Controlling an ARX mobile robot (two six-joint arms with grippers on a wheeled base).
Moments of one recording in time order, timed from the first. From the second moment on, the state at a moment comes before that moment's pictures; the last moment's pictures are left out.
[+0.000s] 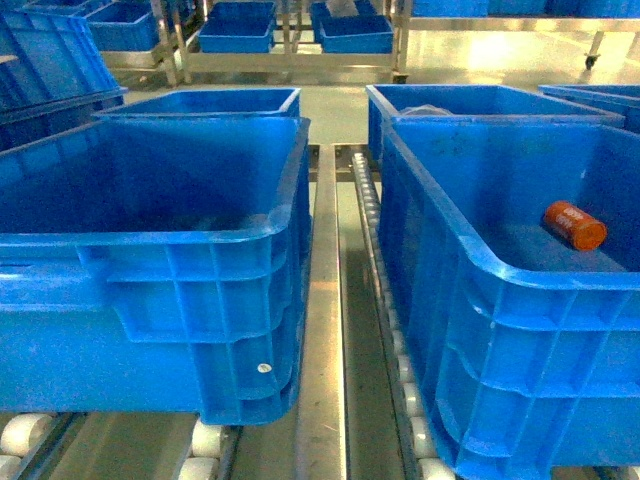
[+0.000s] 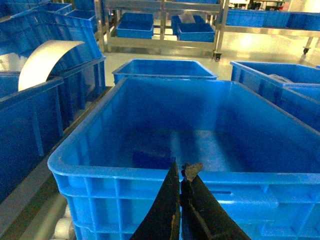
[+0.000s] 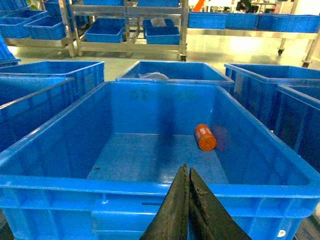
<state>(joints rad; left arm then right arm) 0.00 0.73 0.09 0.63 0.00 -0.02 0.00 0.47 0.07 0.39 0.00 -0.01</state>
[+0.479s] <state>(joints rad) 0.00 0.52 0.01 0.50 0.00 -0.02 0.00 0.31 0.01 0.31 0.00 -0.01</state>
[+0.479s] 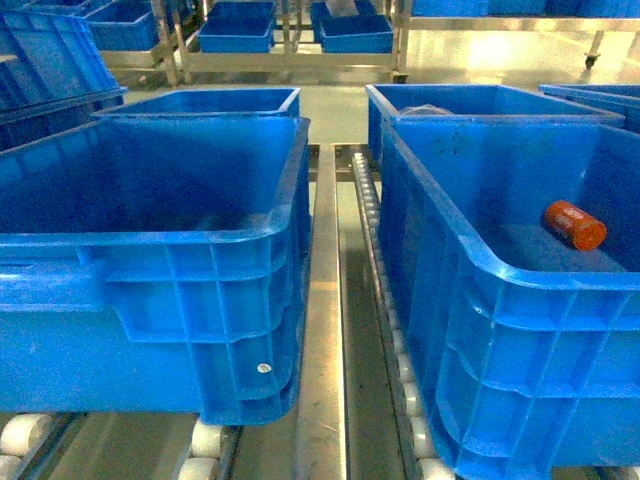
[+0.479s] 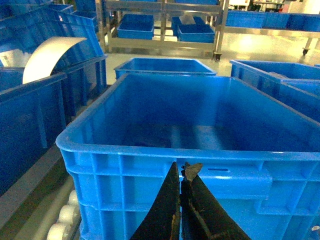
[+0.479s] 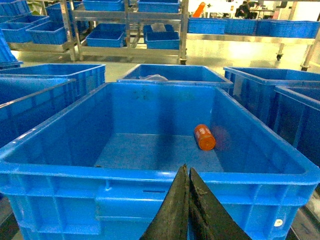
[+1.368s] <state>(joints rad) 0.00 0.19 0.01 0.19 0.00 -0.02 0.00 0.00 0.01 0.00 0.00 -0.01</state>
